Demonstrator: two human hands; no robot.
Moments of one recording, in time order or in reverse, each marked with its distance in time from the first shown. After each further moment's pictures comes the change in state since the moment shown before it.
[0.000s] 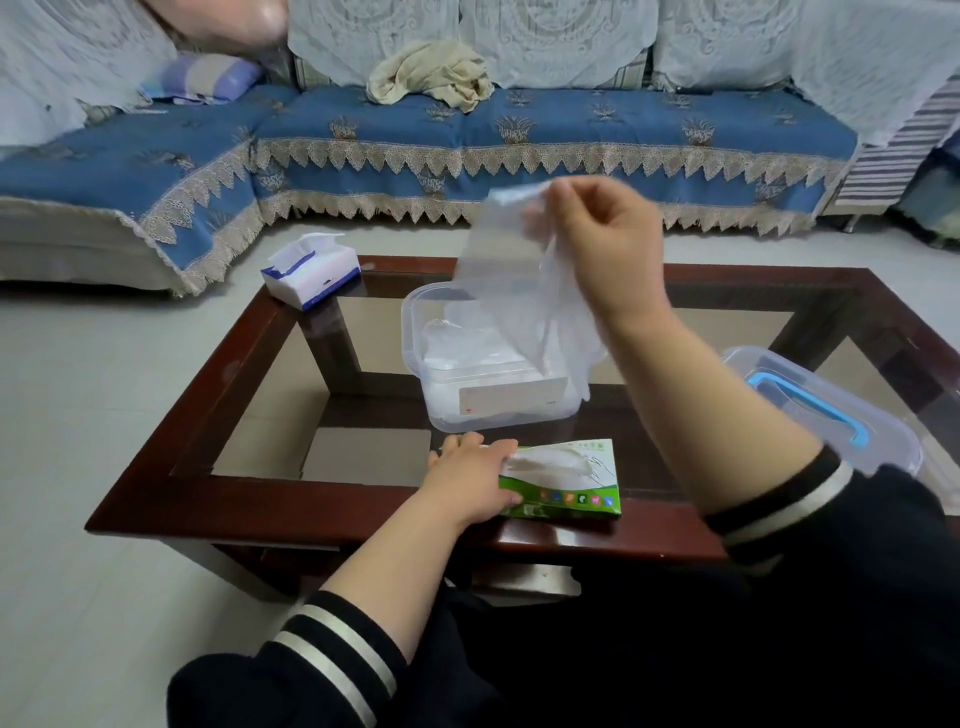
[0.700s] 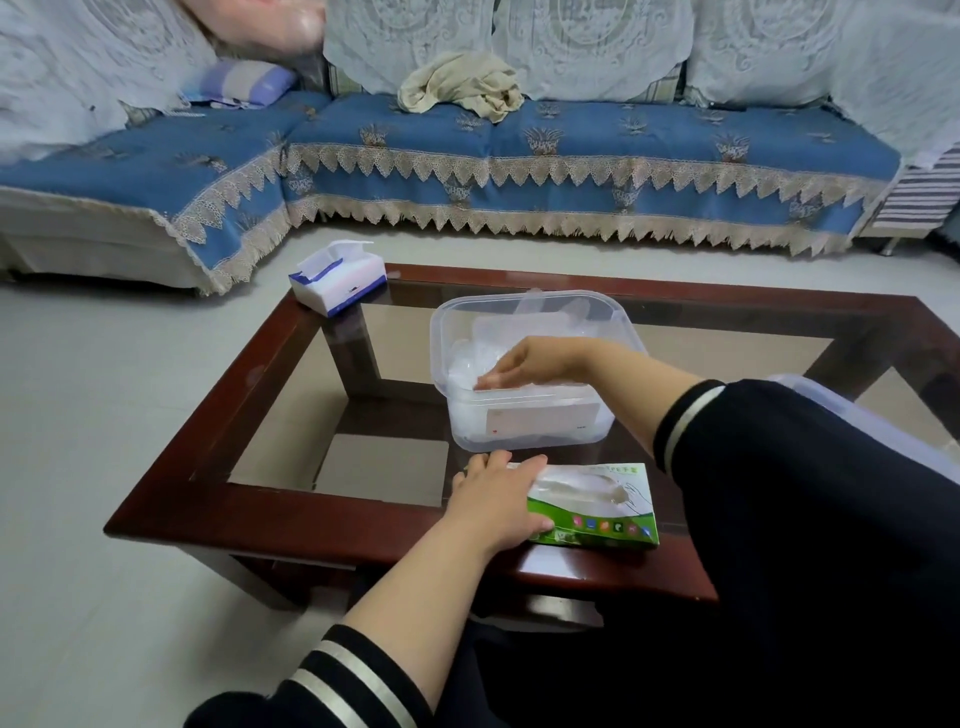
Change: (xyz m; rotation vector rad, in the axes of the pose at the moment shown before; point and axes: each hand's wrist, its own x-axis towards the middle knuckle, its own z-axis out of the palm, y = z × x) left_hand 0.003 0.000 0.000 -0.055 0.014 0.010; right_hand 0.020 0.116 0.055 -0.598 -1.152 0.476
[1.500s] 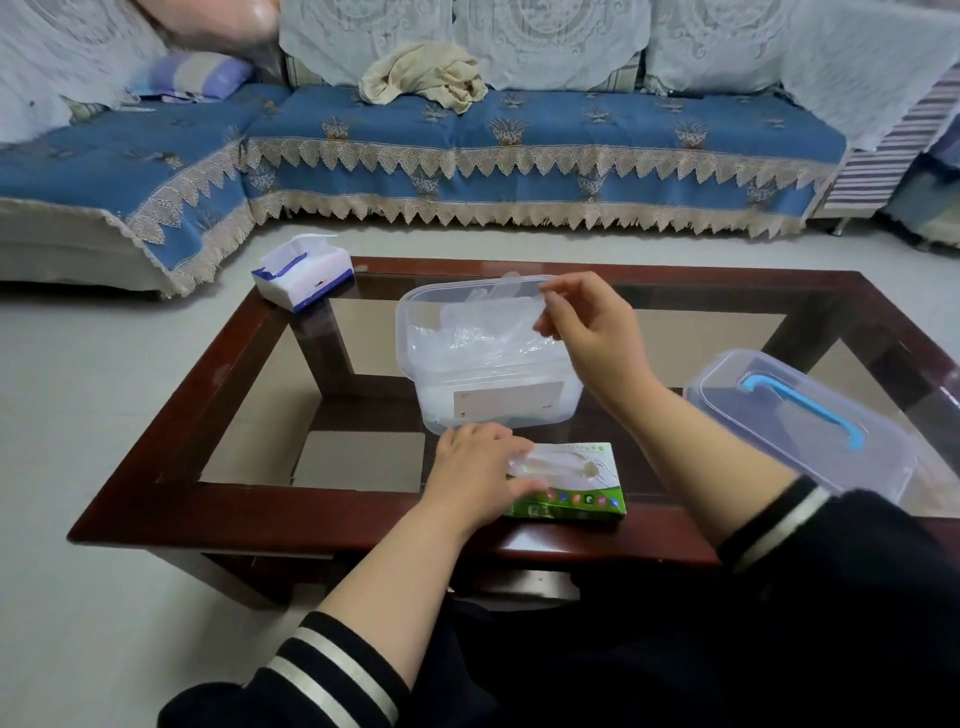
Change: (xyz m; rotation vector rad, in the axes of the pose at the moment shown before) left_hand -0.005 0.010 -0.004 -0.031 0.235 0.149; right_hand -0.098 0.010 0.025 0.446 1.015 -0.431
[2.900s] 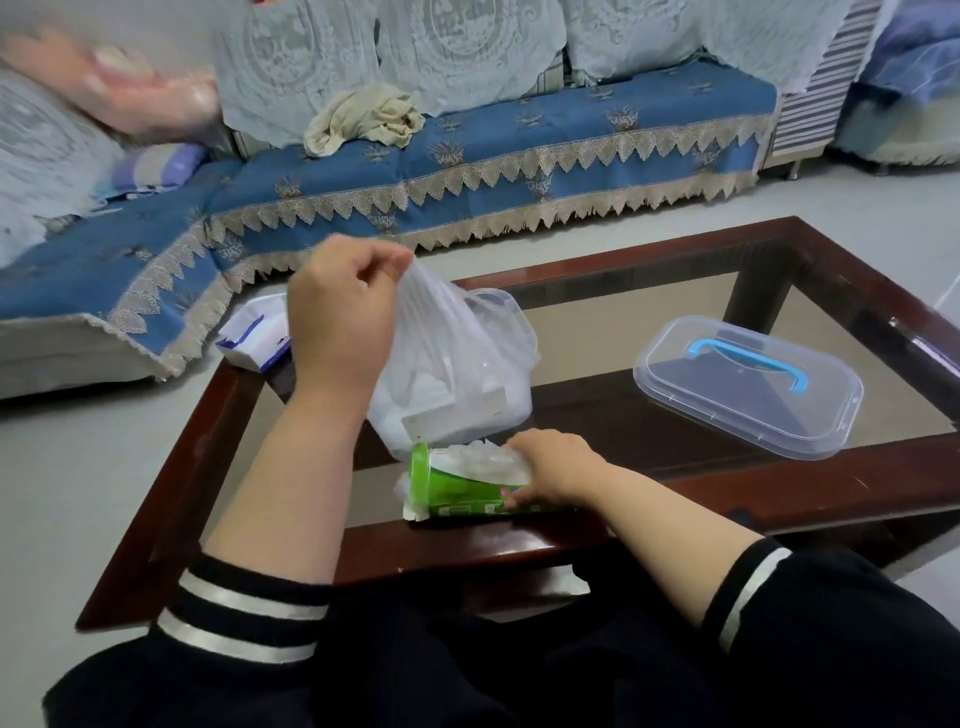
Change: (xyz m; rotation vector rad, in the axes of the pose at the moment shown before) left_hand 0.023 0.066 -0.158 -0.193 0.928 0.274; right_hand -0.082 0.067 -0.018 -0.736 -0.673 0.347
